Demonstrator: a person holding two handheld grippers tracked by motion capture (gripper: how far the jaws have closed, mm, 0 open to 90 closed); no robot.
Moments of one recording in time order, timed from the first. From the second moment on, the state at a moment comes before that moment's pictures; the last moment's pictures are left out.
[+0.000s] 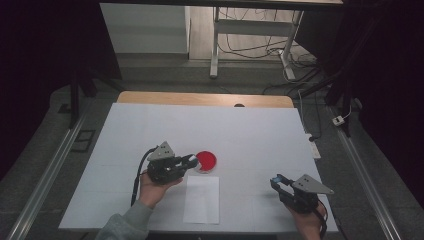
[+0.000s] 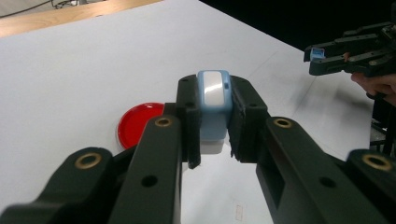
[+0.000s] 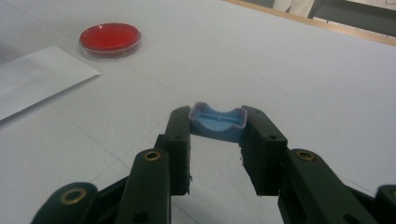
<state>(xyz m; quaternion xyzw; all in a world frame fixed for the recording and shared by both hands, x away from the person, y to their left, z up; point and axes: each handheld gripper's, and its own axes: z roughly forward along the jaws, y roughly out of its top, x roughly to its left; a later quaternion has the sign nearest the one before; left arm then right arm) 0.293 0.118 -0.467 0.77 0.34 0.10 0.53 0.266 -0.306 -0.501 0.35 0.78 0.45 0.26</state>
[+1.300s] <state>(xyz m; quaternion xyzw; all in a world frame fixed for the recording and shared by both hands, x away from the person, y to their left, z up) 0.343 0.103 -0.484 0.79 0.37 0.09 0.48 0.269 -0.304 -0.502 0.35 0.78 0.45 0.26</state>
